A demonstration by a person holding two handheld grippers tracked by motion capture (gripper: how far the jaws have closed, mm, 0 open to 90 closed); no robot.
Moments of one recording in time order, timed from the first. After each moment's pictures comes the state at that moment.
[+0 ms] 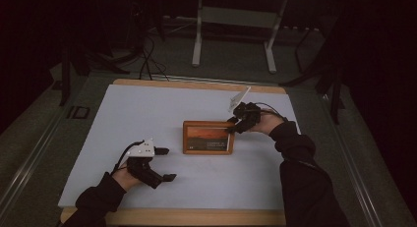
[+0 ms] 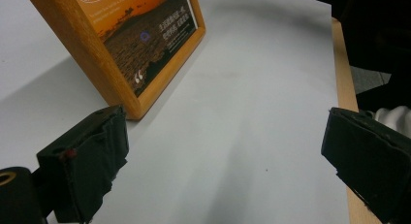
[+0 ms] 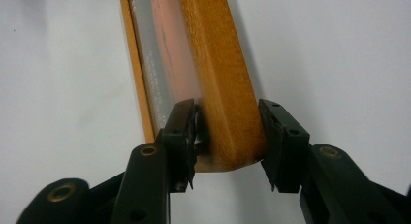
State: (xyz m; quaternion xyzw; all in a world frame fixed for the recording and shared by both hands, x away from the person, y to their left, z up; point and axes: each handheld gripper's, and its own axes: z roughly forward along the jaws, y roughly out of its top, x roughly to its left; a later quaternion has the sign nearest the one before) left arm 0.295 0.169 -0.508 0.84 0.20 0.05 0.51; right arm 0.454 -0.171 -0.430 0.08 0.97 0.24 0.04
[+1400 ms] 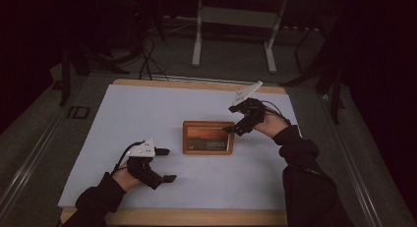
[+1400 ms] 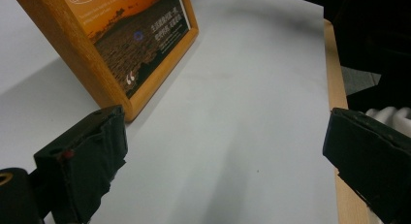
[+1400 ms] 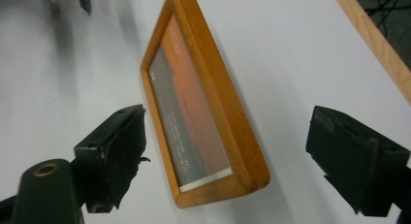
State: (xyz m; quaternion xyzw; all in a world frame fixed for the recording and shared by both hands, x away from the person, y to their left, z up) left arm 0.293 0.167 -0.506 0.84 0.20 0.03 0.51; right arm 0.428 -0.173 -0.392 0.11 0.93 0.33 0.07
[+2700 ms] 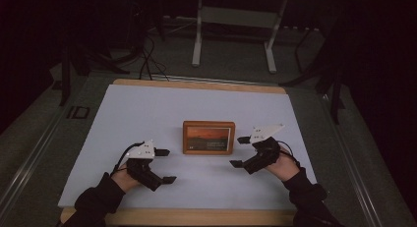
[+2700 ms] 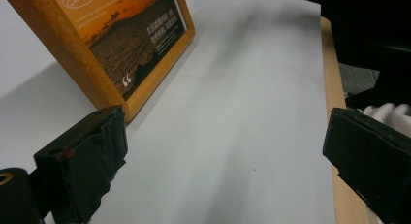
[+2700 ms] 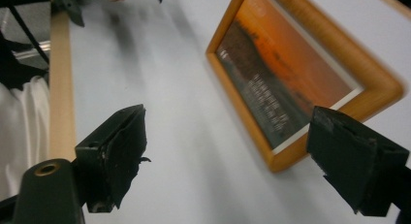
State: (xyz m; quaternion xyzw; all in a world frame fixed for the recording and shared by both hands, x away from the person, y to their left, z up) left arm 0.289 0.167 -0.505 0.84 0.19 0.04 0.51; right arm 0.331 -0.214 -0.435 0.15 0.90 0.41 0.06
